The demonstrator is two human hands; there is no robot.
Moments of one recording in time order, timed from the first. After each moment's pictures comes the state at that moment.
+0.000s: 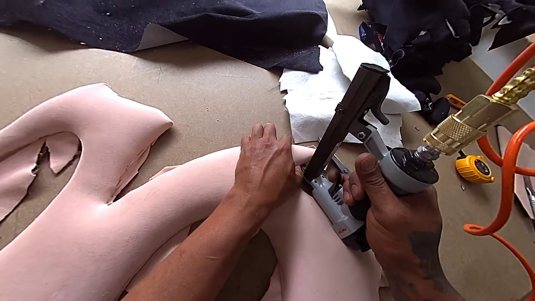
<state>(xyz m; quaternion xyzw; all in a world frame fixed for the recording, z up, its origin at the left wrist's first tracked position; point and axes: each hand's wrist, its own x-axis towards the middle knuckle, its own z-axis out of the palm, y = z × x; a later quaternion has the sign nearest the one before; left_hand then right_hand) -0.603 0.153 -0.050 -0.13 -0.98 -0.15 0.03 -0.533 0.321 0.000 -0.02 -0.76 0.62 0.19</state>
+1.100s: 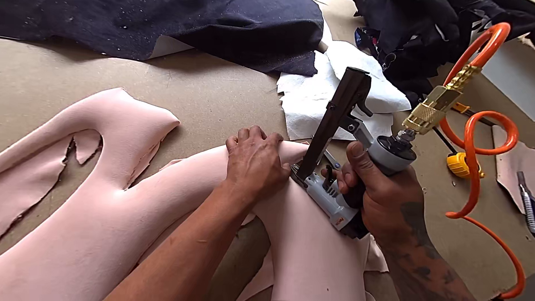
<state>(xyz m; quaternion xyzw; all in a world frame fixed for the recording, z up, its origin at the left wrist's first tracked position) -0.595 0.146 -0.041 -0.07 -0.99 -0.13 -0.06 -0.533 0.336 0.011 -0.04 -0.73 0.67 0.12</state>
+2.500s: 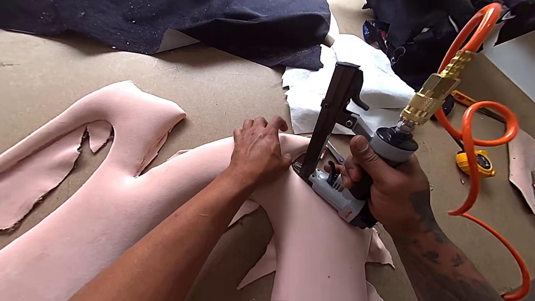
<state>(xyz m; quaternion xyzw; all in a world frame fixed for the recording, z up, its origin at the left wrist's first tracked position) -0.602 0.138 -0.044 -0.08 -0.97 -0.22 -0.04 -0.538 0.348 0.012 0.03 -0.73 0.68 0.06</state>
